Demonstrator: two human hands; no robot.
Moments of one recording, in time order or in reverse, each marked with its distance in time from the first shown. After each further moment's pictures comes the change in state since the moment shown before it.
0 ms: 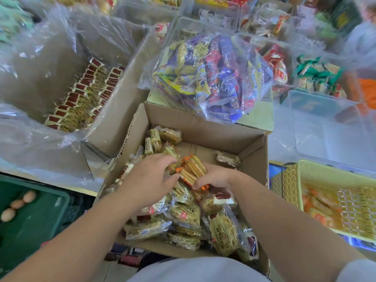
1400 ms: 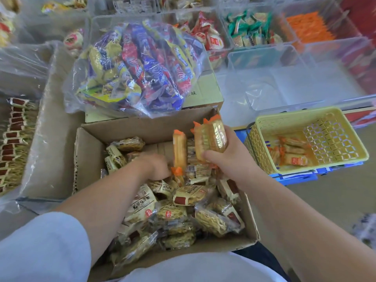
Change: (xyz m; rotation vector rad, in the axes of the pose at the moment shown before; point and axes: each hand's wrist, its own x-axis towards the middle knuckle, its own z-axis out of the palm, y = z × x) left_hand 0.145 0.039 0.074 0.704 -0.632 0.142; right_hand -0.123 0.043 -0.005 0.477 0.845 -0.386
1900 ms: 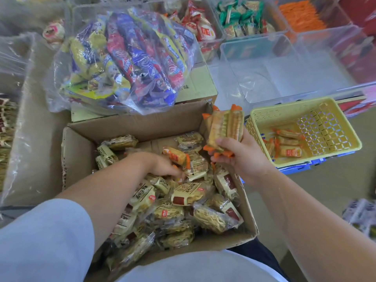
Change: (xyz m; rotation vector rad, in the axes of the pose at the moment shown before) left_hand 0.020 0.013 -0.012 -0.152 -0.316 0.102; right_hand 0.004 0.016 -0.022 0.504 -0.041 0.039
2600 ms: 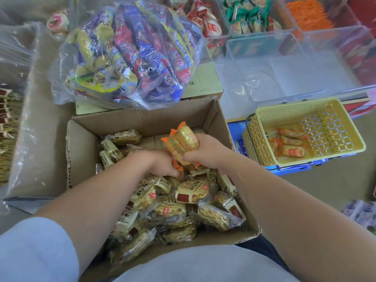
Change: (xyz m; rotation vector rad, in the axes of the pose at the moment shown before) left_hand -0.023 -0.002 0.013 -0.050 0.225 0.185; right_hand 0.045 0.027 0.055 -0.822 -0.211 0.093
